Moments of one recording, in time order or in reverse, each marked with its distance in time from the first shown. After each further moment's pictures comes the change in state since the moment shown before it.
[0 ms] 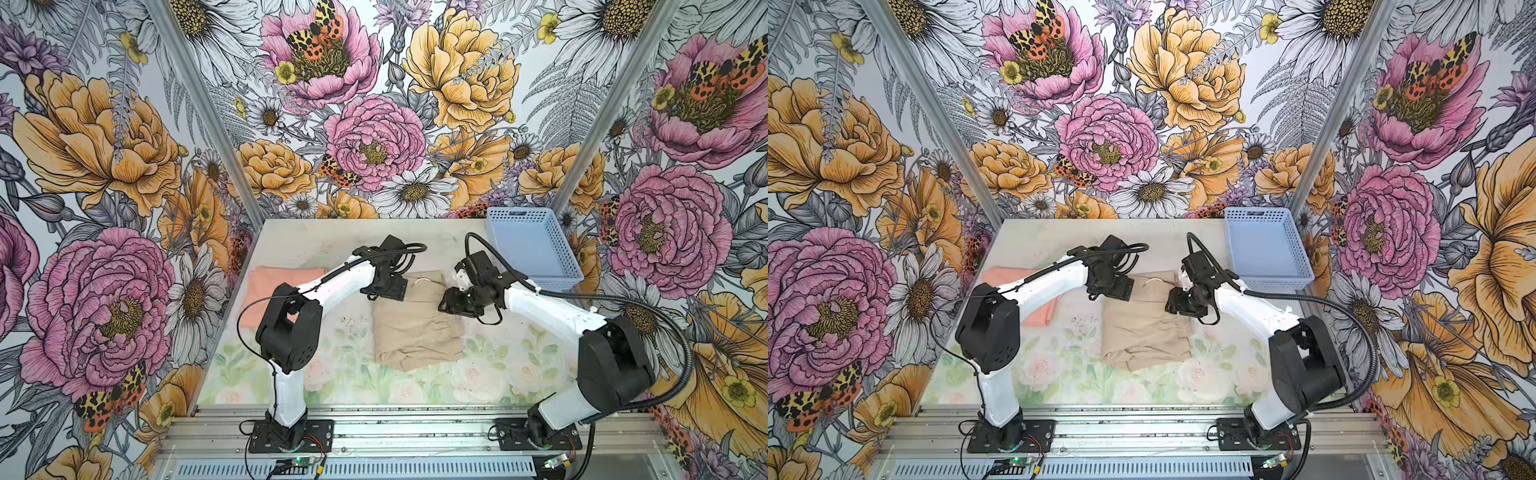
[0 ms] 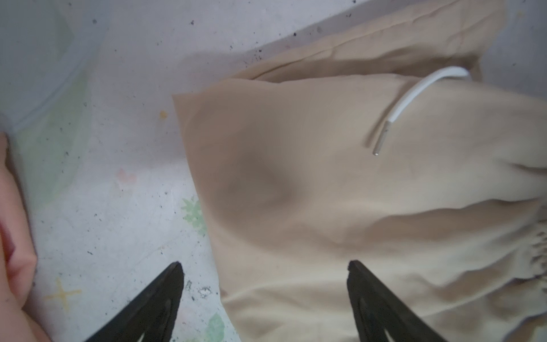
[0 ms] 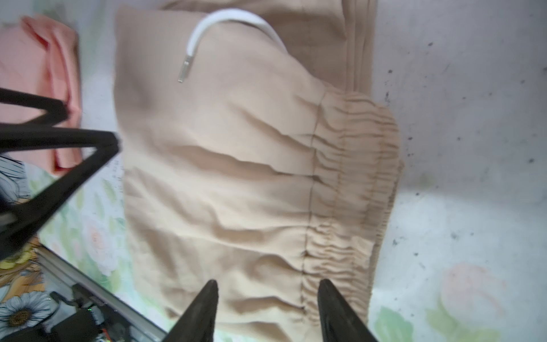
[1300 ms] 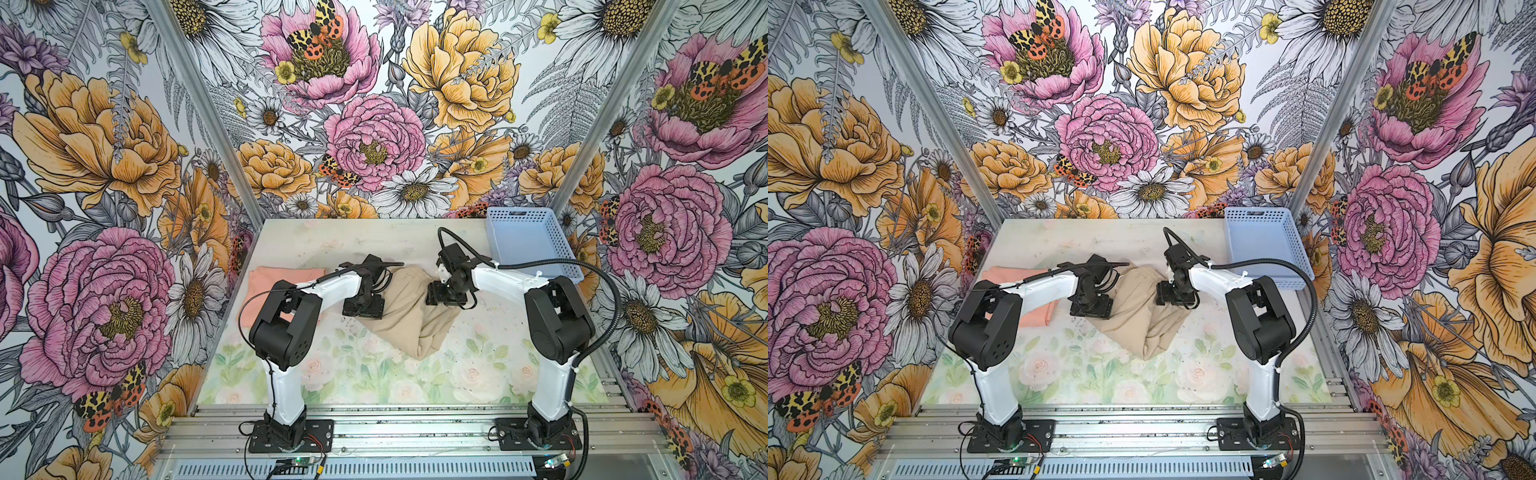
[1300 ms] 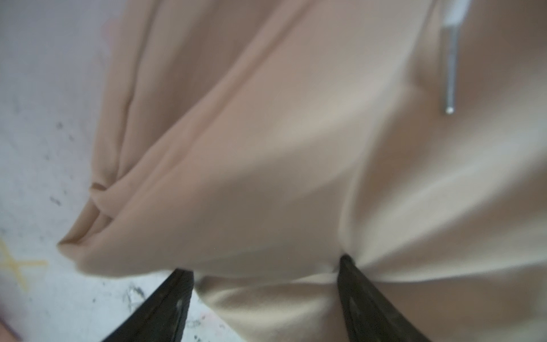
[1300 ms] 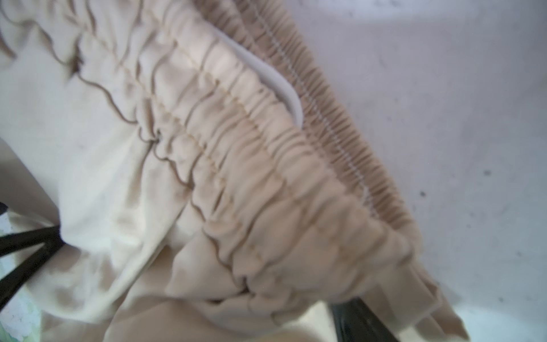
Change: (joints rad) left arm 0.093 -0.049 -0.311 0.065 0.046 -0.068; right arm 0.001 0.438 0.307 -0.016 0.093 -0.157
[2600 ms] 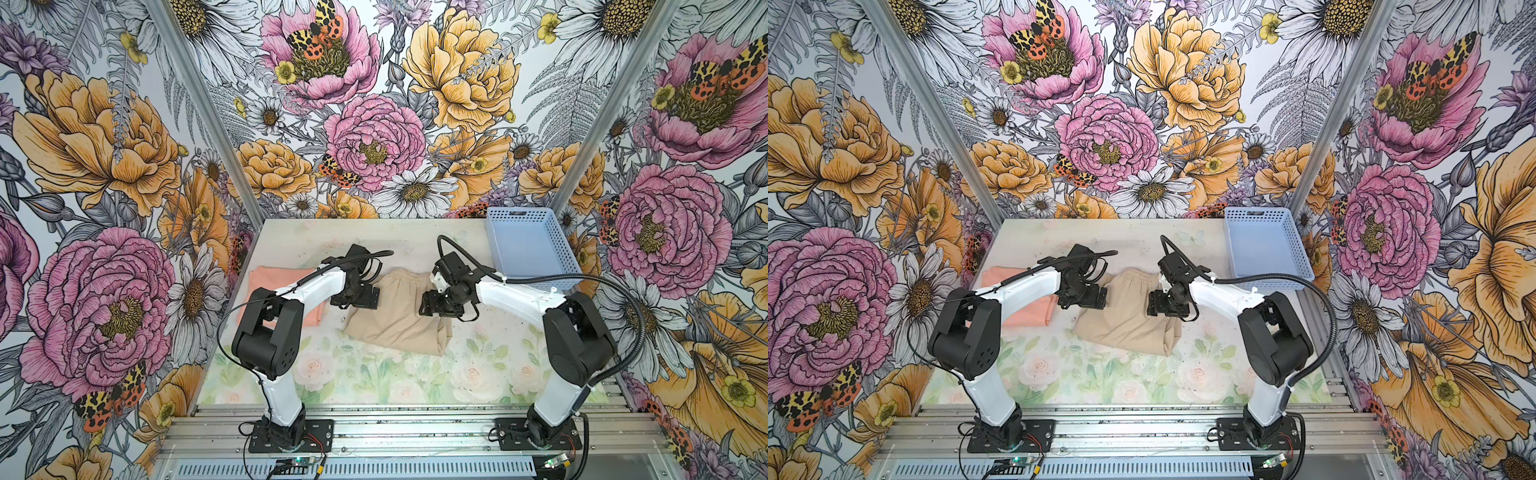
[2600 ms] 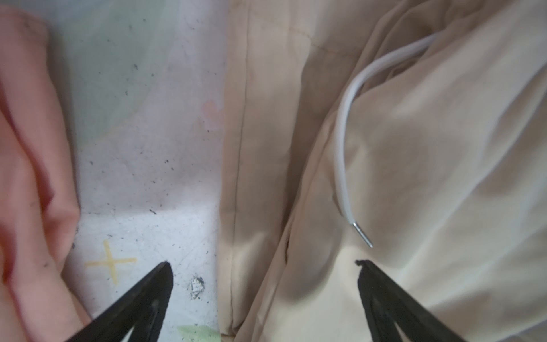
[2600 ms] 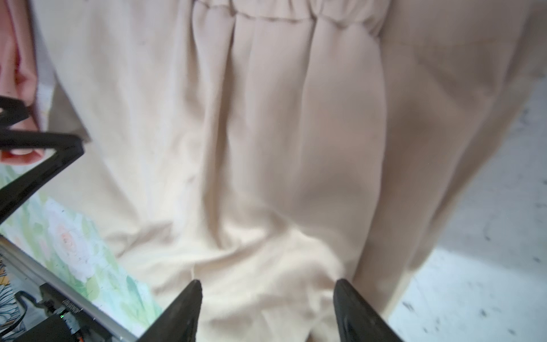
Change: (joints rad) left arm 0.105 -0.080 0.024 0.039 0.029 0.132; right arm 0.084 -0.220 -0.181 0.033 -0.064 0.150
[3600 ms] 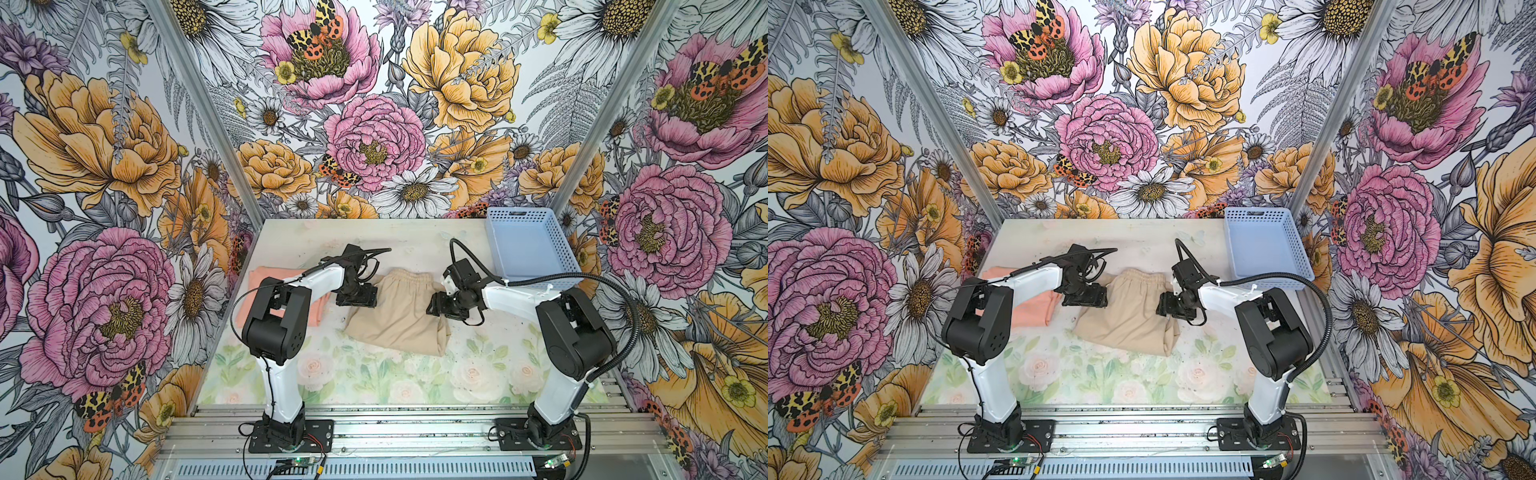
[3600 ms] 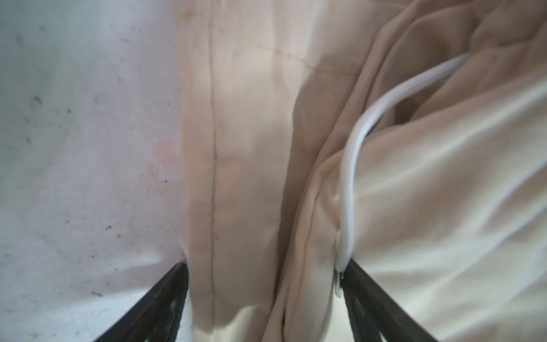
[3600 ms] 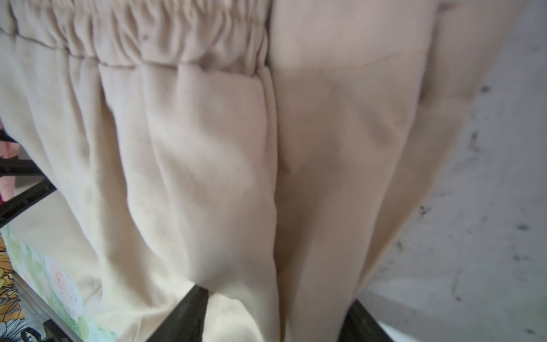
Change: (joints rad) left arm 0.056 0.115 0.019 0.071 0.173 0.066; right arm -0.082 0.071 -0.136 0.243 -0.045 0.018
